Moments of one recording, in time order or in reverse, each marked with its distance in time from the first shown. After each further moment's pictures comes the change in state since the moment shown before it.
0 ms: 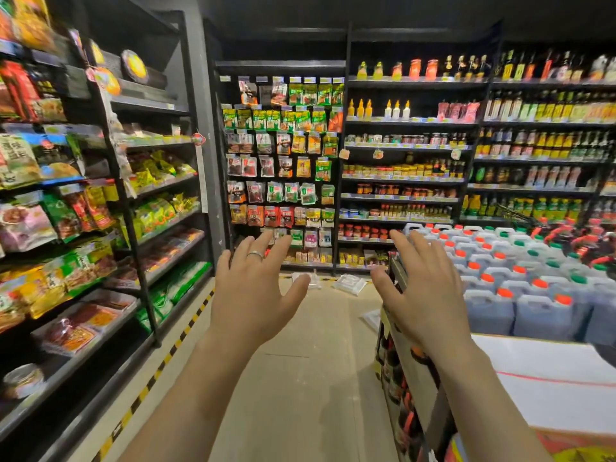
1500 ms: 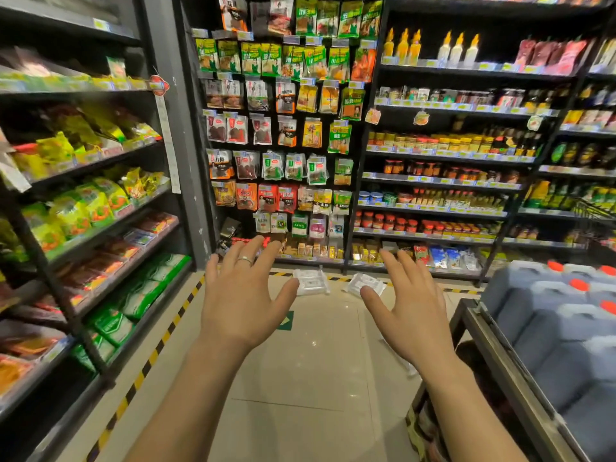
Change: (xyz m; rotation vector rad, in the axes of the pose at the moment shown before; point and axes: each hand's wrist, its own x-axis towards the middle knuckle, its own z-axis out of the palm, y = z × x) left_hand 0.484 -0.209 0.400 -0.012 -0.145 -0.080; right_hand 0.455 0.047 0.475 0.036 -0.233 0.056
